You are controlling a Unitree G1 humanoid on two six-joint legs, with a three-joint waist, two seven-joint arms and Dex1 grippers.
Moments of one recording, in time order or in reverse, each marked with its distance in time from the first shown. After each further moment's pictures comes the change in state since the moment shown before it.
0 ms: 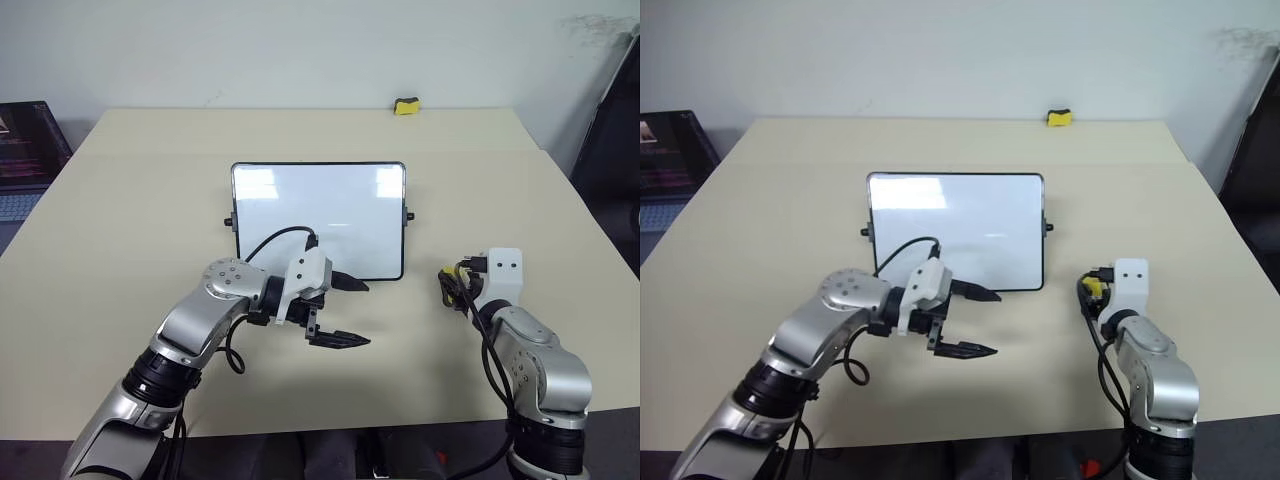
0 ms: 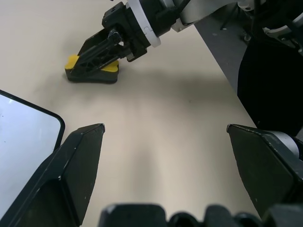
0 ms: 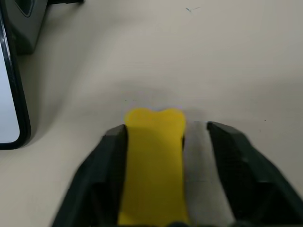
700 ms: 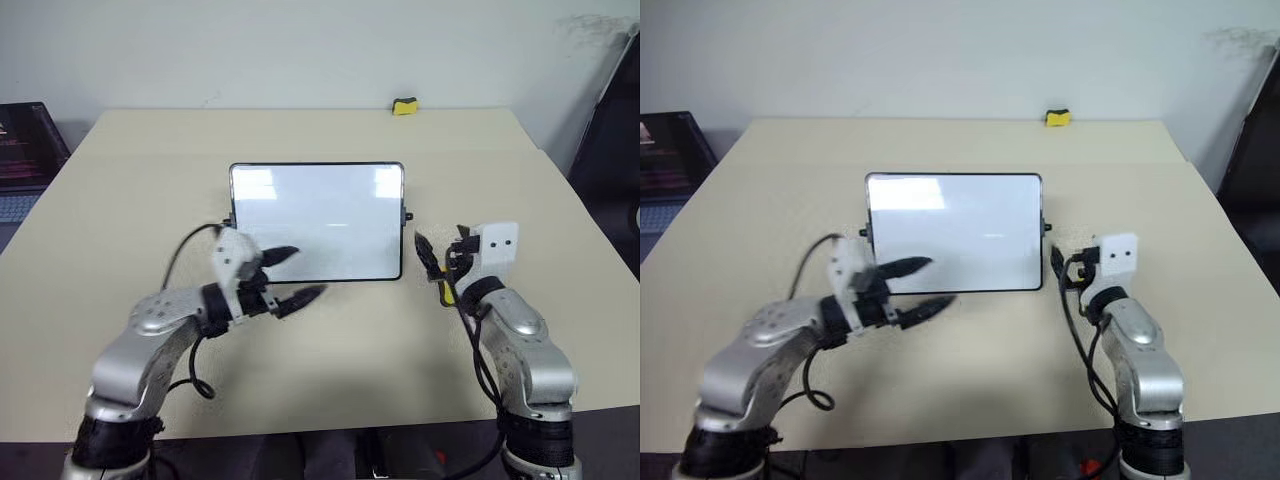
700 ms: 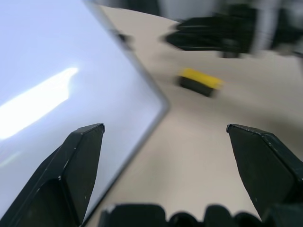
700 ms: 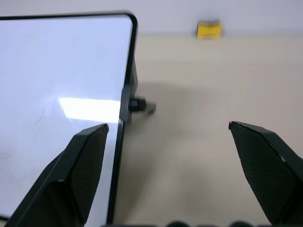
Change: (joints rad) left arm 0.357 -0.077 0.478 -0.285 -0.118 0.208 0.513; right arm -0.022 -0.017 0.136 0.072 0.002 -0.509 0.042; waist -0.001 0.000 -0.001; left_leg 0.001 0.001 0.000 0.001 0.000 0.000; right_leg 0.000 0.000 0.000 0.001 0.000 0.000
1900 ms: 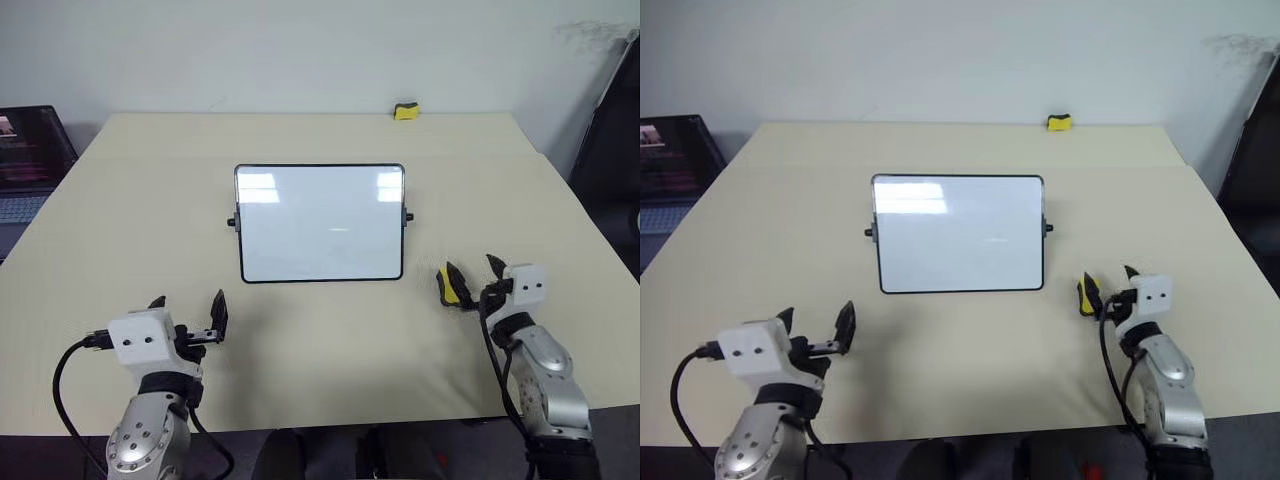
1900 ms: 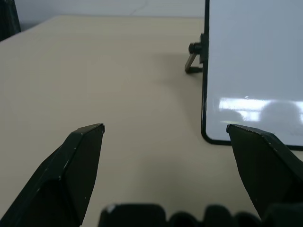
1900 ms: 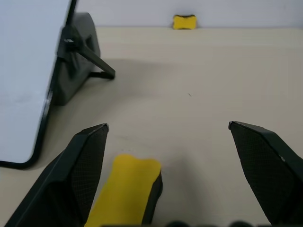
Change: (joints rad) left arm 0.522 -0.428 0.074 -0.247 0.312 -0.258 0.631; right arm 0.221 -0.151 -0.109 0.254 0.143 -0.413 0.174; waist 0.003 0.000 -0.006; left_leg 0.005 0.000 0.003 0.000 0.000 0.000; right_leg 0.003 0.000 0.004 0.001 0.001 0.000
